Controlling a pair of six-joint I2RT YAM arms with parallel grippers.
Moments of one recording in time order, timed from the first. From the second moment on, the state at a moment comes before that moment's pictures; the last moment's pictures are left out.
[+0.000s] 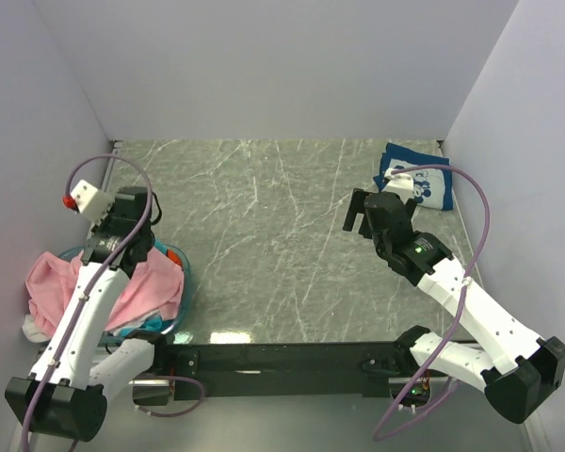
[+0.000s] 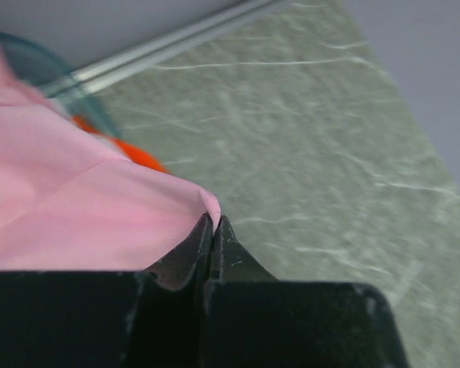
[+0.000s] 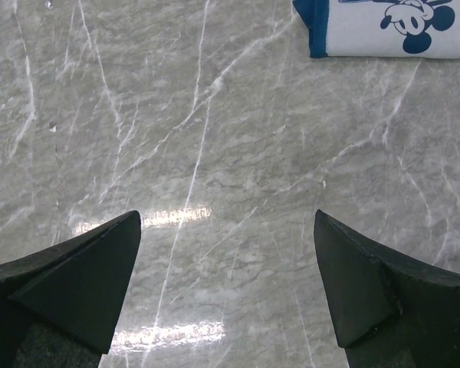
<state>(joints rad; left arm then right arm) -0.16 0.94 0.95 -0.73 -0.81 -0.97 0.56 1.00 0.94 -0.54 0.56 0.49</state>
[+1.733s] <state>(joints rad) -0.45 1.57 1.28 -0.38 0.20 -0.75 0.47 0.91 0.86 -0.56 0.59 0.57</state>
